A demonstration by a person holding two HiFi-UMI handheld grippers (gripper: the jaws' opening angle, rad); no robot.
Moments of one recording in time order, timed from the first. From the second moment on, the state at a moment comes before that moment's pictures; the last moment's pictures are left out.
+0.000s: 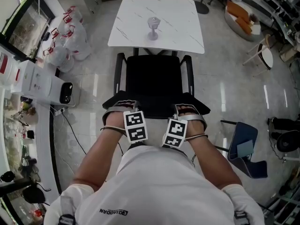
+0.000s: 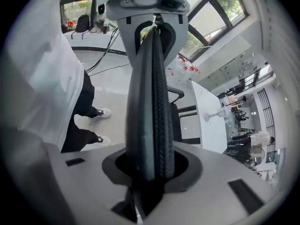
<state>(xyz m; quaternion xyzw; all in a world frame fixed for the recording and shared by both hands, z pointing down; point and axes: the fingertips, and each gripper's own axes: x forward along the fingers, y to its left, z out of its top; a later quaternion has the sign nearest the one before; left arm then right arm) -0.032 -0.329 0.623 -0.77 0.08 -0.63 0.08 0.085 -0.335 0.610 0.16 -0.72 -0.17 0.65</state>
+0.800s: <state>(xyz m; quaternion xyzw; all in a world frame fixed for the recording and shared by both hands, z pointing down) -0.031 -0.317 0.634 -0.76 0.01 -0.65 0.08 0.083 -0.327 0.615 0.12 -0.72 -0.15 0.66</state>
